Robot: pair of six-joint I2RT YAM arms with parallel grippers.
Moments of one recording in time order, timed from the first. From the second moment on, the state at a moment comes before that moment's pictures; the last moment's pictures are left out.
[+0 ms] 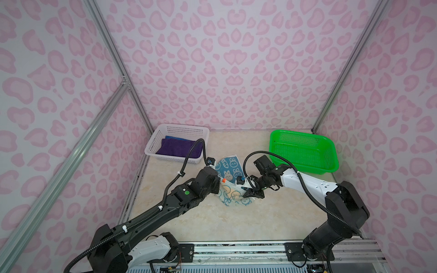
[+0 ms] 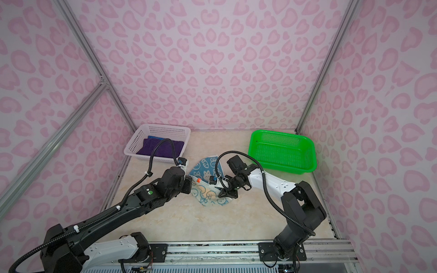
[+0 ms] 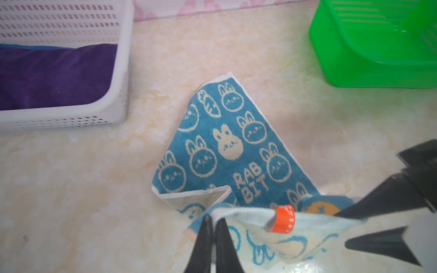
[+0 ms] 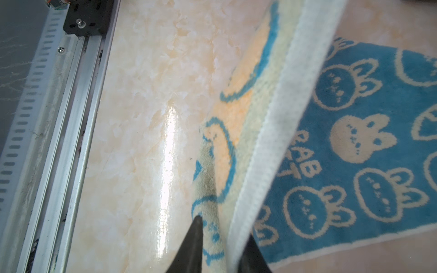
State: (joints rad) left arm -0.79 1.14 0.84 -0.44 -0.34 -0.37; right arm 0.66 1.60 1.03 -0.61 -0.61 -0.86
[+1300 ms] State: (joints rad) left arm -0.75 1.28 1.49 -0.59 -0.33 -0.23; right arm 0.64 1.23 1.32 -0.38 0.11 -0.53
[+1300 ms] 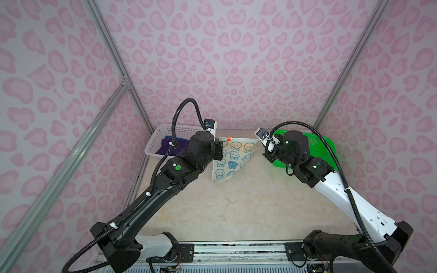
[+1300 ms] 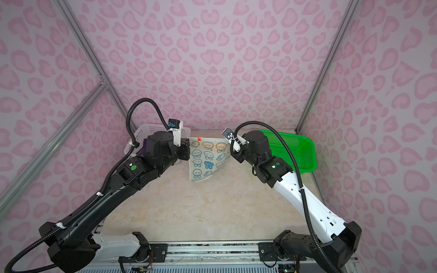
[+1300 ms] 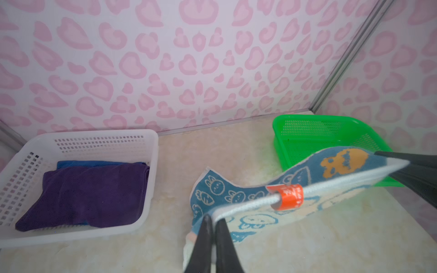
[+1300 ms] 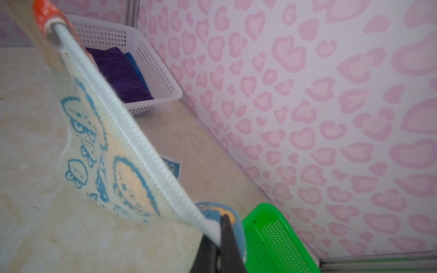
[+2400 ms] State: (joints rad) left arm -0.84 1.10 1.57 -0.63 -0.27 -0.23; right arm 0.98 1.08 1.46 -0.45 0.54 -0.72
